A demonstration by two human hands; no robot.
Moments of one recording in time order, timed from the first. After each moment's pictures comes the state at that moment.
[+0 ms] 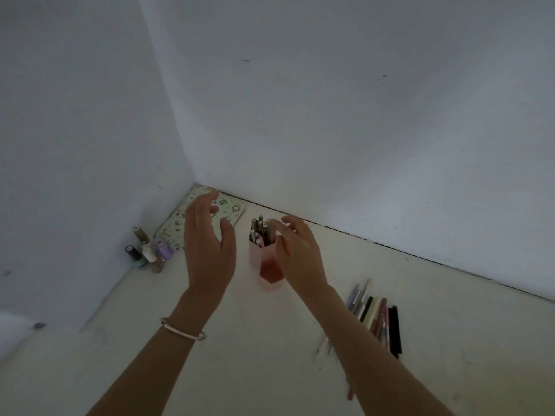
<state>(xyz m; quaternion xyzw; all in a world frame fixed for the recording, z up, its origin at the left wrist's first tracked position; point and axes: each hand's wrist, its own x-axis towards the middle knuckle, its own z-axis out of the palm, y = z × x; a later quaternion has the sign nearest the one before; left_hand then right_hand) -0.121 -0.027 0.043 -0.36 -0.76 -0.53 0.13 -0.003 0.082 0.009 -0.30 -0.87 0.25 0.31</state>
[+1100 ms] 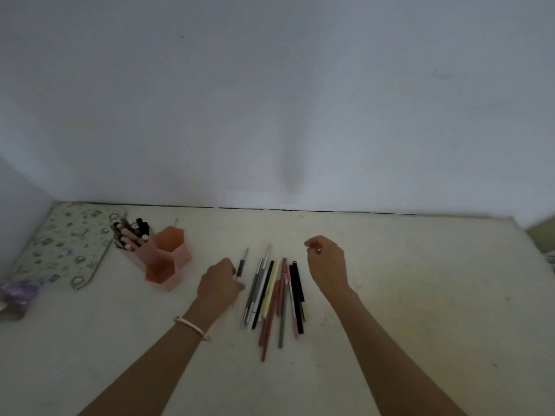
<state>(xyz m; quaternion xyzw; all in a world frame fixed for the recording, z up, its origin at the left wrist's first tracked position) 0.039 0.063 -0.042 -0.44 -0.83 -0.12 -0.31 0.235 0.151 -0.019 -0.64 -0.66 0.32 0.24</state>
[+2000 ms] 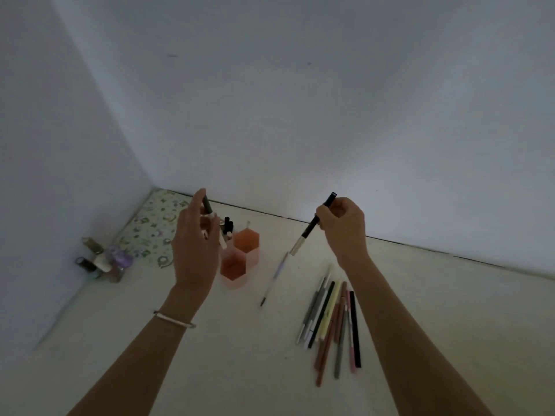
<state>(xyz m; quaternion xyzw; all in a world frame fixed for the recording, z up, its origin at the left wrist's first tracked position) -0.090 0.015 0.023 -0.35 -0.79 -0.50 0.06 0.097 0.164 0.064 -0.52 -0.62 0.47 0.35</state>
